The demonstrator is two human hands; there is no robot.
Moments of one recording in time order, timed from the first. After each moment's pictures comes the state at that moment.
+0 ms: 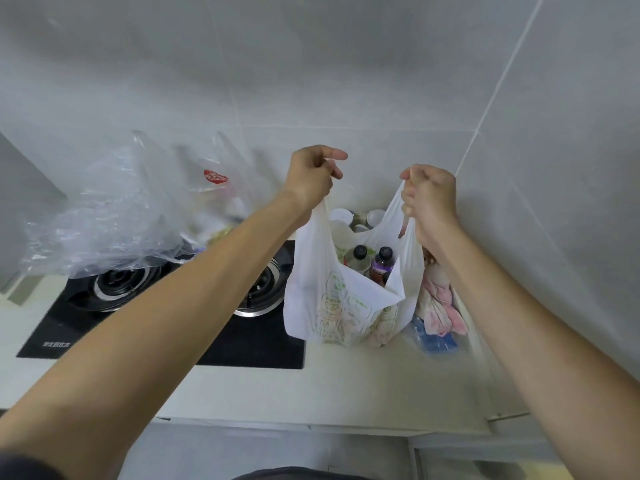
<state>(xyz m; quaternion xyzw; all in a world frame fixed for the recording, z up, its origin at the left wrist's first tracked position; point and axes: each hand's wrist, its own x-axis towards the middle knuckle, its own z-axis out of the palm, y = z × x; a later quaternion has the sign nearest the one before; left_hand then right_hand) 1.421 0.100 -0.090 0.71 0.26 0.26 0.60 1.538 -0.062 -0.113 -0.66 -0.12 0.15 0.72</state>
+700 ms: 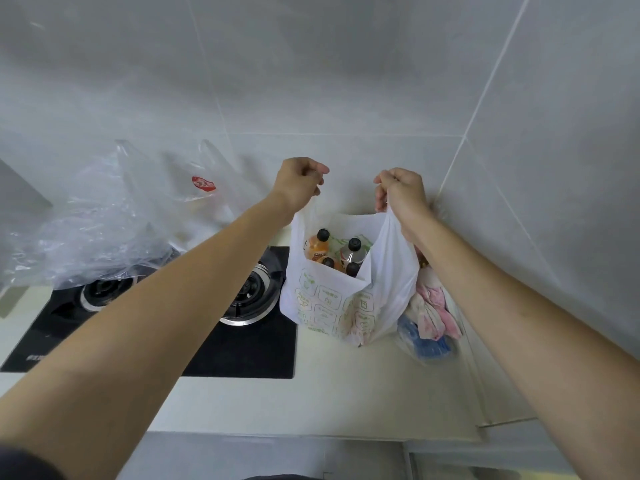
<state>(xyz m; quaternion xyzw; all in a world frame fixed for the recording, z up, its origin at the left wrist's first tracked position) 1.456 0.132 -0.112 0.76 0.29 0.22 0.54 1.579 -0.038 -0.130 -0.72 -0.20 0.17 0.64</state>
